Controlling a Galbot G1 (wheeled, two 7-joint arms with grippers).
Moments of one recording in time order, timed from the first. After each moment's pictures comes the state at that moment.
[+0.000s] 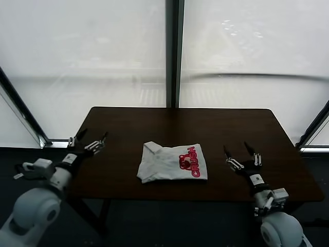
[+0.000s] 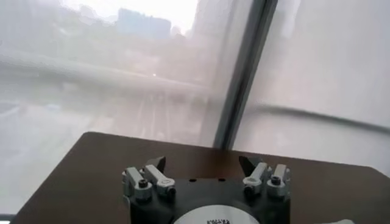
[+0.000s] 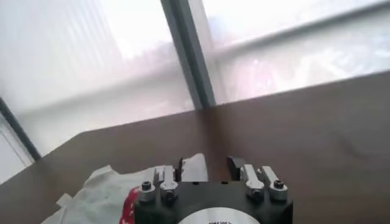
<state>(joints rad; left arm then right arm) 1.38 -0.85 -0.62 -2.14 -0.71 0.20 -0.11 -1.50 1.00 0.55 2.03 0.43 0.21 0.10</state>
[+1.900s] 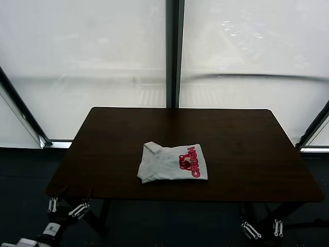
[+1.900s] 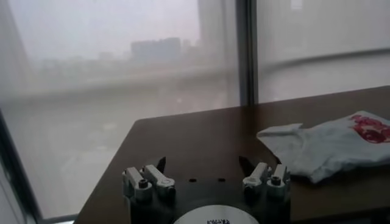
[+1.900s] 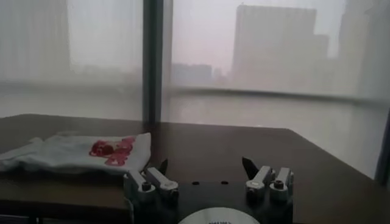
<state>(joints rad) 2.04 -1.01 -0.80 -2.25 -0.46 -0.04 -0.08 -2.07 1.14 0.64 2.12 0.31 0.37 0.15</state>
